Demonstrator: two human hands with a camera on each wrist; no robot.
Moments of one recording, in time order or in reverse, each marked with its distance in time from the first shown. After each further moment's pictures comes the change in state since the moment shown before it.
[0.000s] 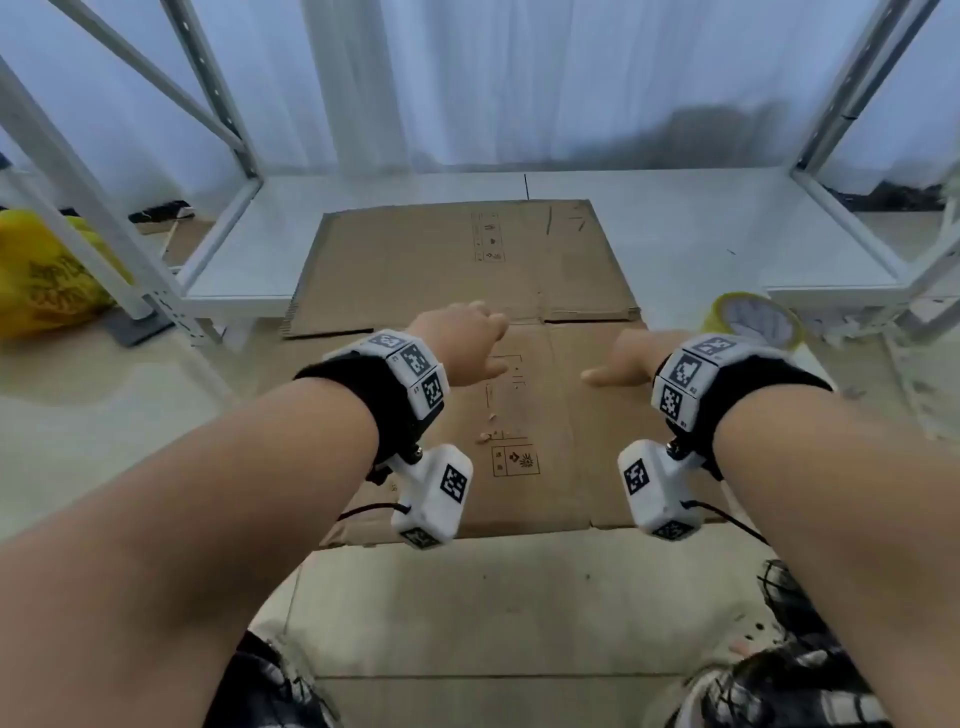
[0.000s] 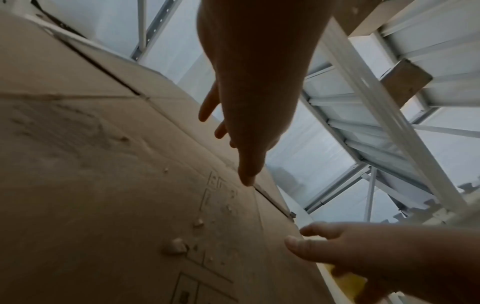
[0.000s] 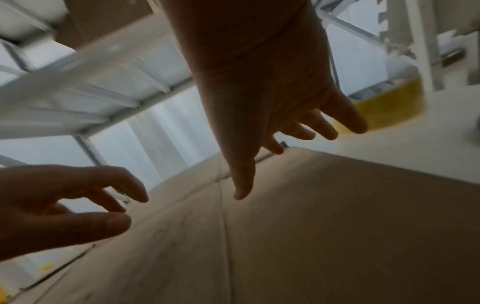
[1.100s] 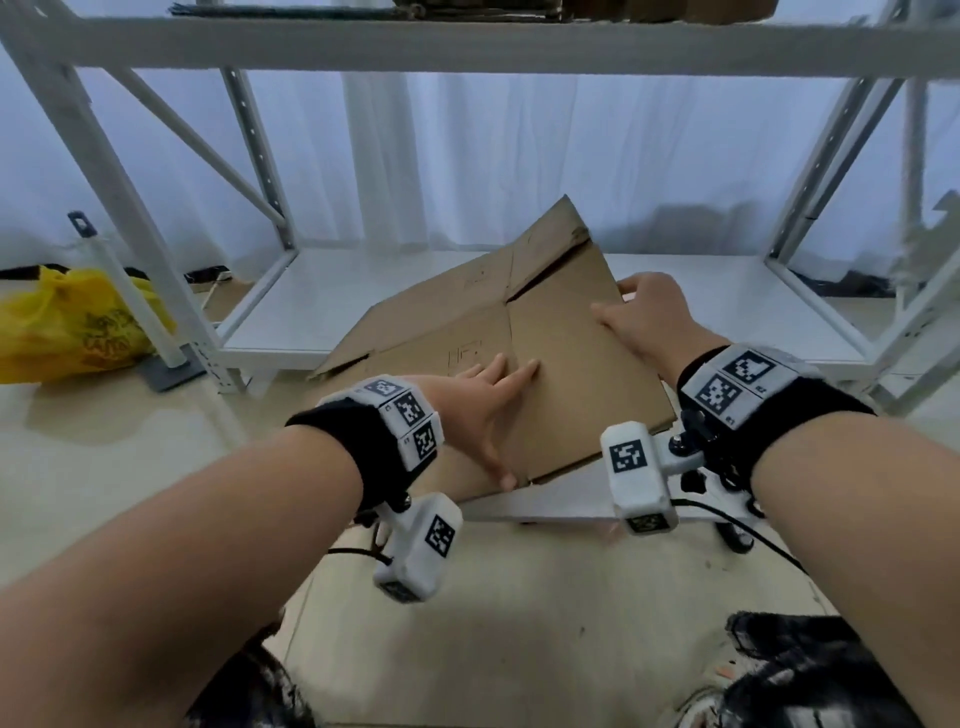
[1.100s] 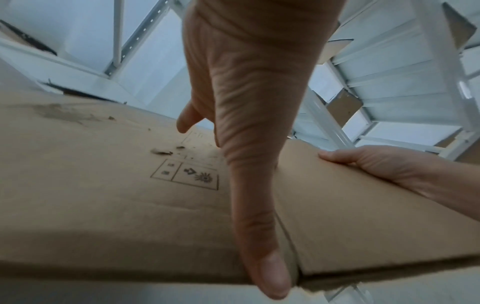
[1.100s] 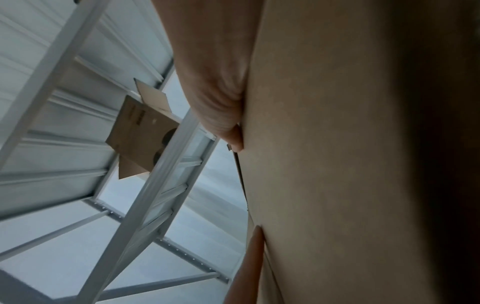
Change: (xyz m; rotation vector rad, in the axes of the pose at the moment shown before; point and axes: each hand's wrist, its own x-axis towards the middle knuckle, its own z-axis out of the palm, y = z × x) left_hand -0.064 0.022 -0.042 -0.118 -0.261 0.039; right_hand -0.091 0.005 -0.071 1.011 0.680 -0.225
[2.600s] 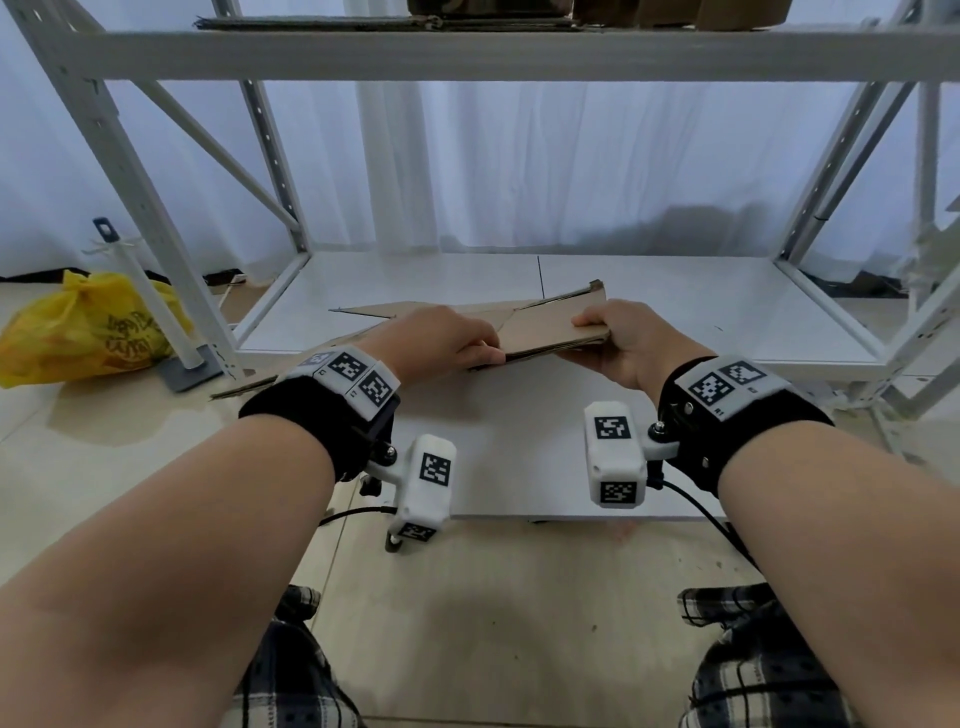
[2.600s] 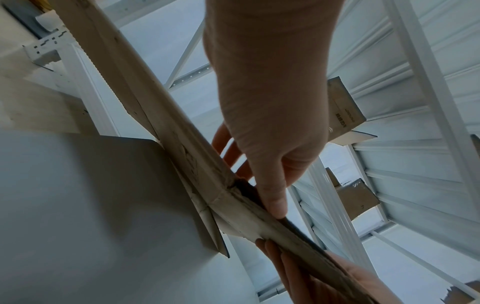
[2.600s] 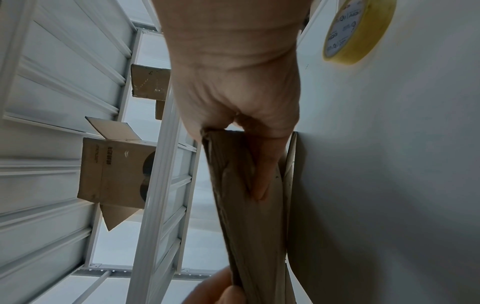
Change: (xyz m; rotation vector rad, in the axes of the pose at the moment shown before) left_hand -0.032 -0.039 -0.040 -0.062 0.441 0.039; right_hand -0.003 -0.016 0.031 0.915 -0.254 0.496
